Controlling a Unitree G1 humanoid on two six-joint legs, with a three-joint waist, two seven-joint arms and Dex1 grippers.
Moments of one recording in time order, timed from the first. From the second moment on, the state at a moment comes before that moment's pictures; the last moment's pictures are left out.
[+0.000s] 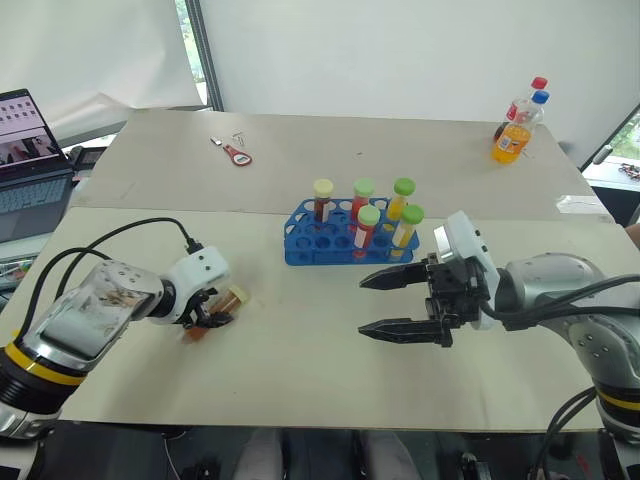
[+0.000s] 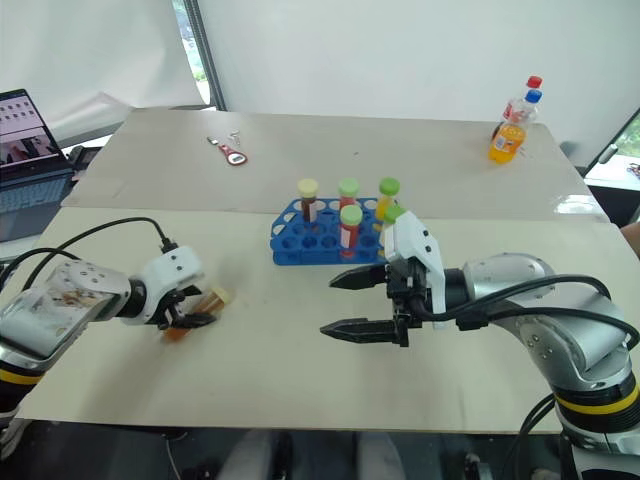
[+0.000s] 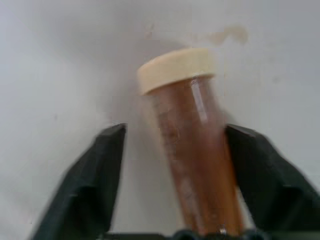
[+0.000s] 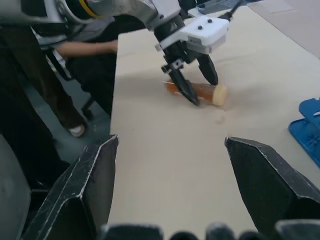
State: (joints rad) left arm -0.50 1.03 -0.31 -0.26 -0.27 0.96 -0.88; right arm -0.47 -0.84 -0.02 -0.58 0.93 0.94 0.96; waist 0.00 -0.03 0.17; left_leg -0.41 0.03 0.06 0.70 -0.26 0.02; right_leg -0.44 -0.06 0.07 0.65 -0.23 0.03
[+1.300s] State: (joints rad) left arm -0.90 0.16 -0.06 0.73 -0.20 -0.15 -0.78; right arm -0.22 -0.97 -0.33 -0.85 1.01 1.02 0.43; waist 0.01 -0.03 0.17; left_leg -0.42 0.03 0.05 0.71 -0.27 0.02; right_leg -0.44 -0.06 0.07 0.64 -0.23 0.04
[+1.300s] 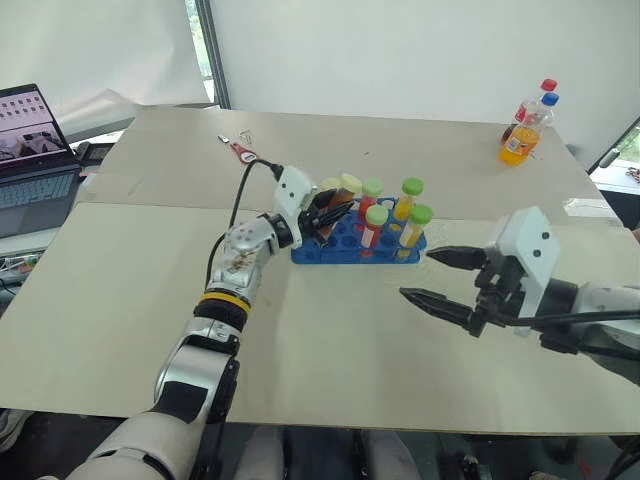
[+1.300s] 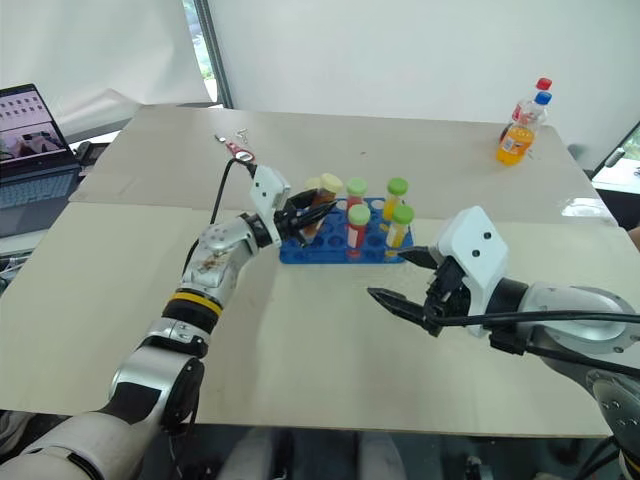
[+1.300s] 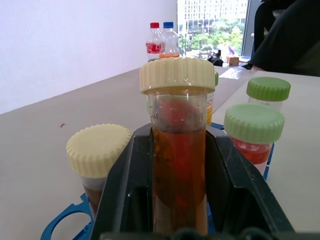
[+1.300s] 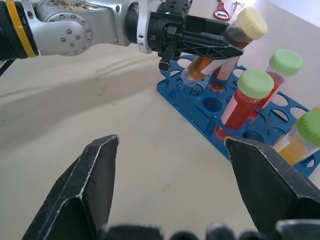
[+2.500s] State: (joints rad) left arm -0.69 0.05 -0.02 0.71 -0.16 -0.38 -0.66; right arm -0.14 -0.80 -0.26 -0.89 0.83 1.00 0.15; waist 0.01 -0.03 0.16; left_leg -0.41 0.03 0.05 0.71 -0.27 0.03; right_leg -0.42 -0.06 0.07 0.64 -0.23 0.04
